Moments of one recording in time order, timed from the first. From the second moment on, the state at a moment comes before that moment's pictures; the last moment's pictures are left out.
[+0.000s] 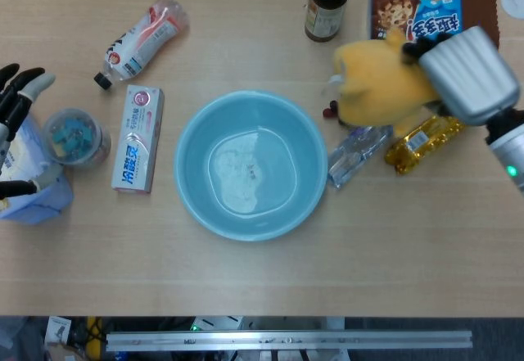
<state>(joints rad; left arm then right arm) -0.29 -0.84 -0.01 -1.90 1.60 1.36 -0.06 0.78 -1.10 0.04 -1.88 -1.12 1.16 -0.63</state>
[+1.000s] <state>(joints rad) -0.26 -0.88 -0.03 -1.82 1.59 1.39 -0.08 0.60 -1.06 0.02 -1.83 -1.10 1.23 -0.61</state>
